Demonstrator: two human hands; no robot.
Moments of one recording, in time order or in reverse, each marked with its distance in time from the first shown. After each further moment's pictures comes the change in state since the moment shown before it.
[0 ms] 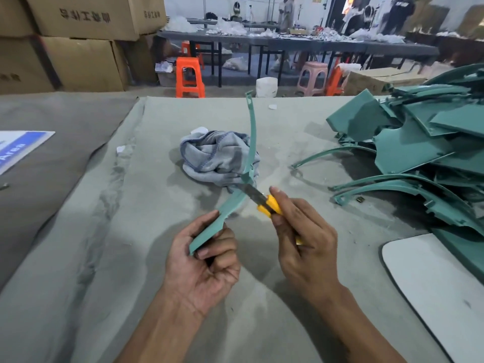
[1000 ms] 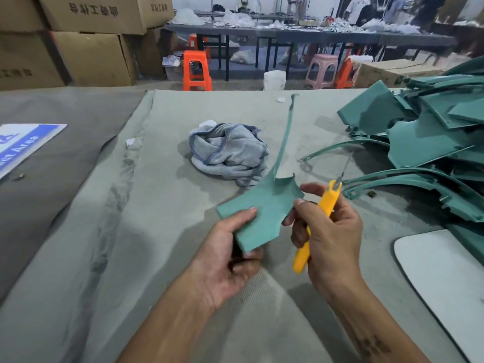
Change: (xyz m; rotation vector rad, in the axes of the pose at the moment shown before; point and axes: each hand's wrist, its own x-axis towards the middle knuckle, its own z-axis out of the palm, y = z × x) left_hand 0.006 -0.017 0.016 0.533 0.252 -0.037; right_hand 0.015 -0.024 -0.006 0.686 0.186 0.847
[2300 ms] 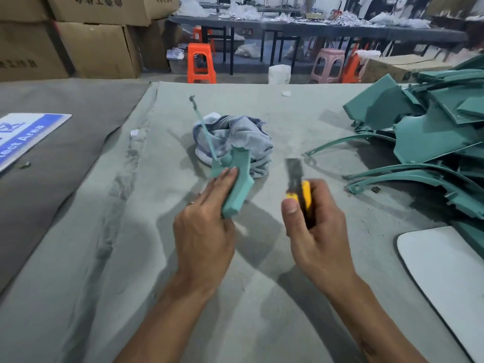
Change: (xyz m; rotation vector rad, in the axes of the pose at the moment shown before) left_hand 0.004 0.001 -0.028 1.387 0.594 1.311; right_hand -0.013 -0.007 0.002 -0.564 -0.256 -0.435
